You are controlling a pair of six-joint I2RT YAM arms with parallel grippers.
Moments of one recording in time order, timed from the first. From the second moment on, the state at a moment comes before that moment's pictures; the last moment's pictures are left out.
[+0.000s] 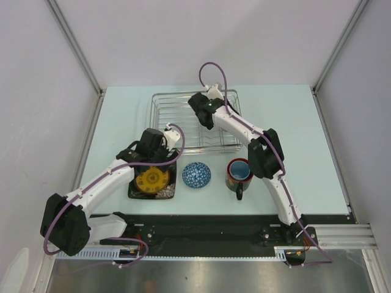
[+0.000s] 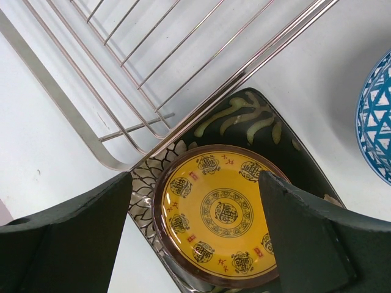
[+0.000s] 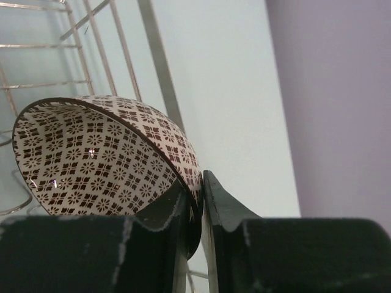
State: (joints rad) left arm -0.51 1.20 0.82 -0.44 -0.15 0.30; right arm 0.67 2.34 2.16 -1.04 1.10 0.36
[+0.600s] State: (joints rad) left arm -0.50 1.20 0.82 -0.46 -0.16 0.32; right arm 0.68 2.46 1.92 0.34 1.42 -0.85
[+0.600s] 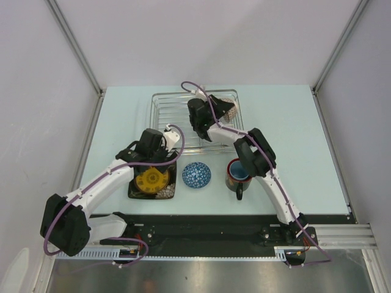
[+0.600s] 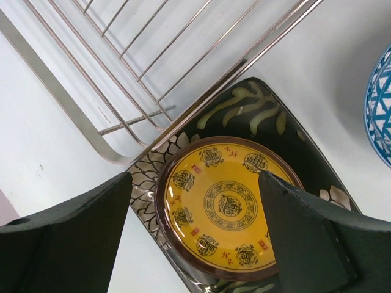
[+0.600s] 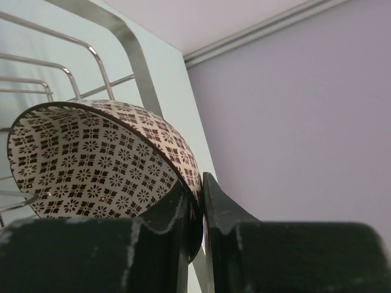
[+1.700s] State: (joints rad) left arm -0.49 1.16 0.82 -0.48 -0.16 0.32; right arm 0.70 2.58 2.01 0.49 1.49 -0.92
